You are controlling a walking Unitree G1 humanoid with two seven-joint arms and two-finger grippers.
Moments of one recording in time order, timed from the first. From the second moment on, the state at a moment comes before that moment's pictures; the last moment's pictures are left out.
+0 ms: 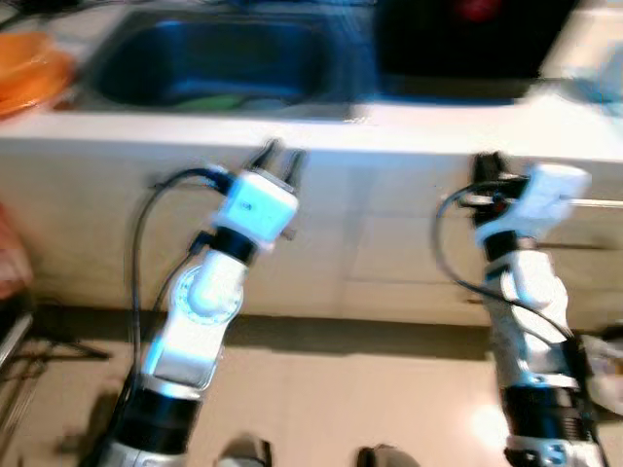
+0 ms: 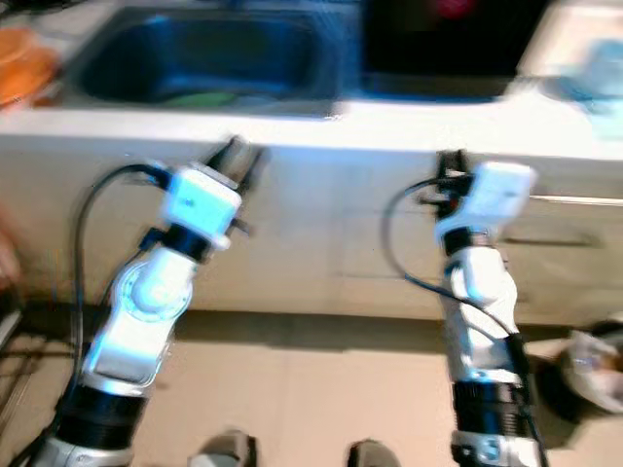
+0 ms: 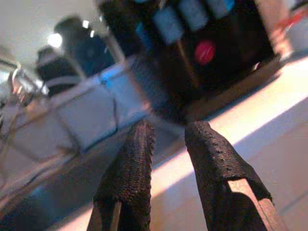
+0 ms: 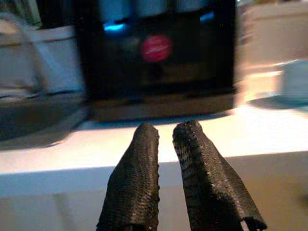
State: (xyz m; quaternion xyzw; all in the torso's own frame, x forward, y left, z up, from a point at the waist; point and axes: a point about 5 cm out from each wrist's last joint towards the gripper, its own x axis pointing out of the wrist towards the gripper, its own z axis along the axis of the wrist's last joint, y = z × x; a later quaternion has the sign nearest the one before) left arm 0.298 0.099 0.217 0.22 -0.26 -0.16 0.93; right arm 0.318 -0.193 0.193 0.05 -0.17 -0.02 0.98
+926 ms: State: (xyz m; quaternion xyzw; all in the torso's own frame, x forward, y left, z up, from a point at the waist) left arm 0.300 0.106 0.213 0.22 -0.26 -0.15 0.93; right arm 0.320 -0.185 0.193 0.05 -0.17 -0.01 0.98
